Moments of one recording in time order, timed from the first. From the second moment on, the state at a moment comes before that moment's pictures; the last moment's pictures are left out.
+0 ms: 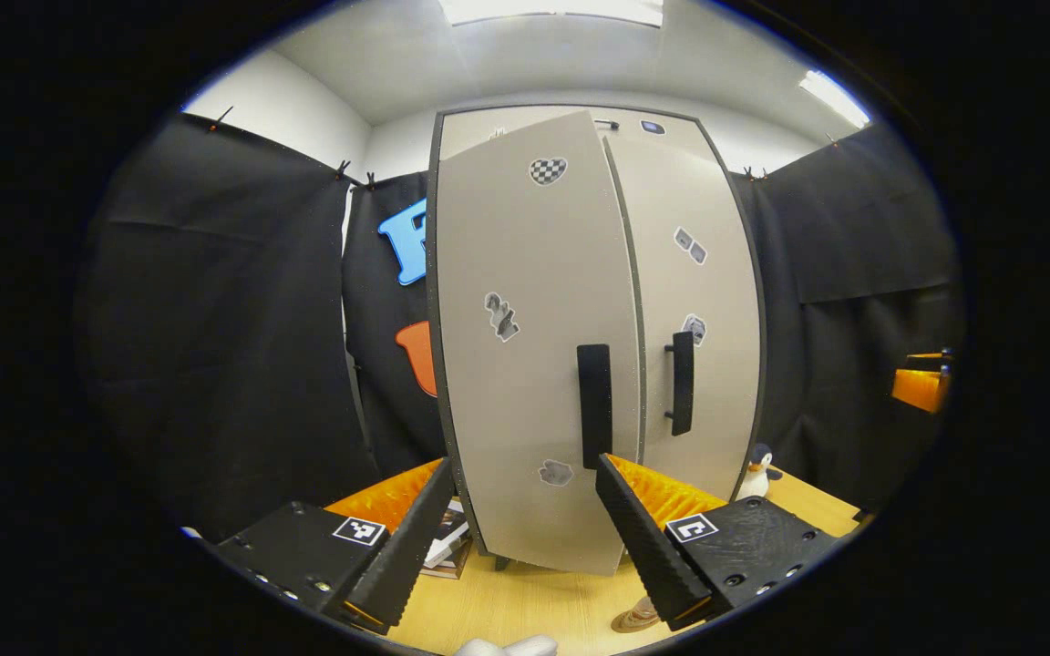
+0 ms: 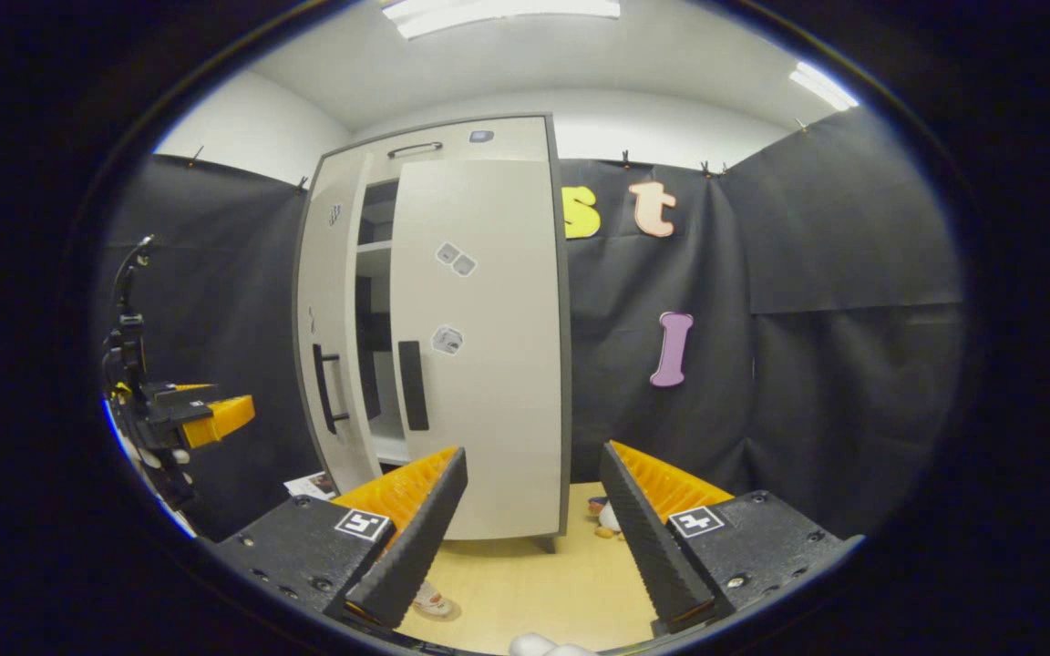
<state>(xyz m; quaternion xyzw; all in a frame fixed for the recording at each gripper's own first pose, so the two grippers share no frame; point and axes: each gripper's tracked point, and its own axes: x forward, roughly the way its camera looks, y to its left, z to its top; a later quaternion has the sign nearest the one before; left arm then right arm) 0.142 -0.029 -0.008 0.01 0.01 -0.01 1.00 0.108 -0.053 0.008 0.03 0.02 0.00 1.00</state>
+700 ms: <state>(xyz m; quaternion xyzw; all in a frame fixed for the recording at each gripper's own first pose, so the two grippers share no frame) 0.088 -0.007 -0.004 0.01 0.01 0.03 1.00 0.100 -0.042 0.011 0.04 0.01 0.01 1.00</state>
